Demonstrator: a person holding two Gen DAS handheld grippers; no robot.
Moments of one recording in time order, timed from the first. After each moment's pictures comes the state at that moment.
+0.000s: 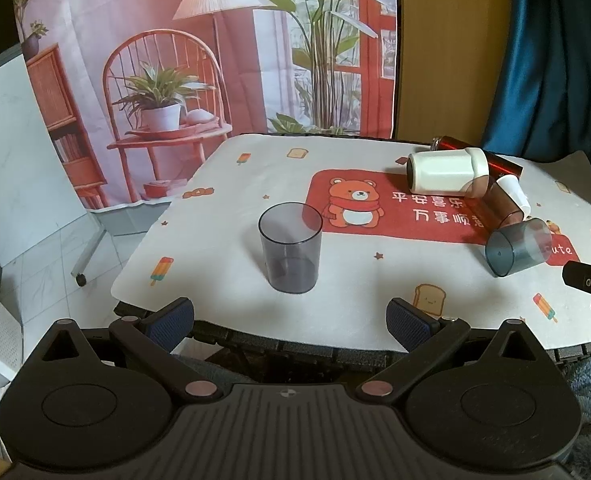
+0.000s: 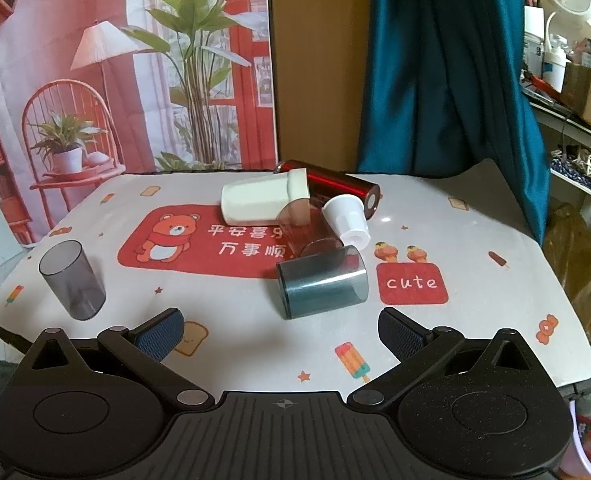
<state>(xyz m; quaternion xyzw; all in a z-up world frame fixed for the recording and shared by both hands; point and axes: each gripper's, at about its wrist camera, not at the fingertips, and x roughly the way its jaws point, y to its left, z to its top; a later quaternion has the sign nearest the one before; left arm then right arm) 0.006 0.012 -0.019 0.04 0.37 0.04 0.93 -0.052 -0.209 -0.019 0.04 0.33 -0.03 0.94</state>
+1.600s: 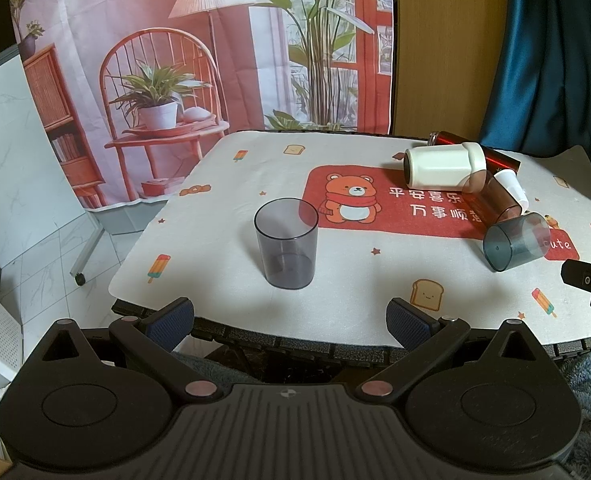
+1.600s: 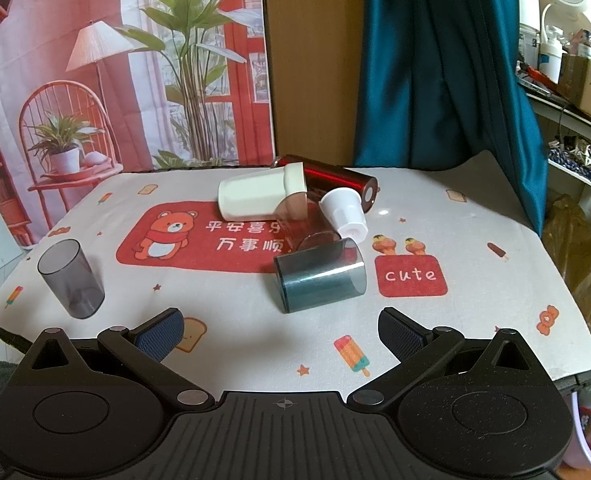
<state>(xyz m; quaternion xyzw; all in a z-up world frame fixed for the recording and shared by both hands) 0.007 0.011 -0.020 0.05 0.37 0.04 0.93 -0.054 -0.212 -0.023 0.05 0.34 -0.04 0.94</state>
